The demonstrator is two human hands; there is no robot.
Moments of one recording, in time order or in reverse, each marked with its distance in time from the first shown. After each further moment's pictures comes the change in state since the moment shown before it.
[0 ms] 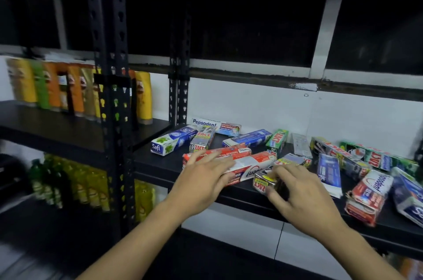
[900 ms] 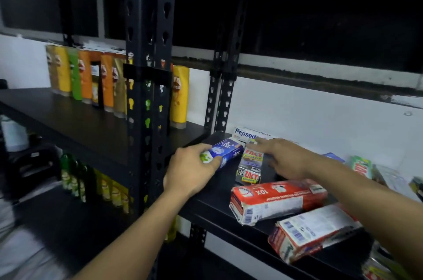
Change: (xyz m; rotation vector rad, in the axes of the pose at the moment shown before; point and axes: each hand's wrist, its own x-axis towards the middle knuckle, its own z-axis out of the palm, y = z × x) left_hand 0.033 -0.165 0.016 -0.272 0.229 -0.767; right_hand 0.258 -0.045 0.106 0.036 -0.523 -0.315
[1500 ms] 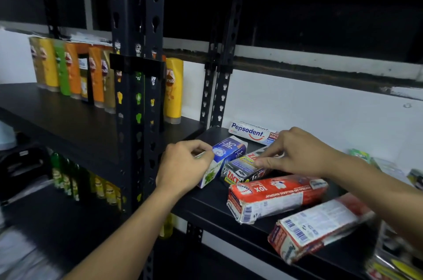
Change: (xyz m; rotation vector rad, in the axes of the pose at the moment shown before) left_hand 0.002 -0.006 0.000 -0.220 -0.006 -0.020; right_hand -0.030 -0.006 -0.020 0.031 0.178 -0.115
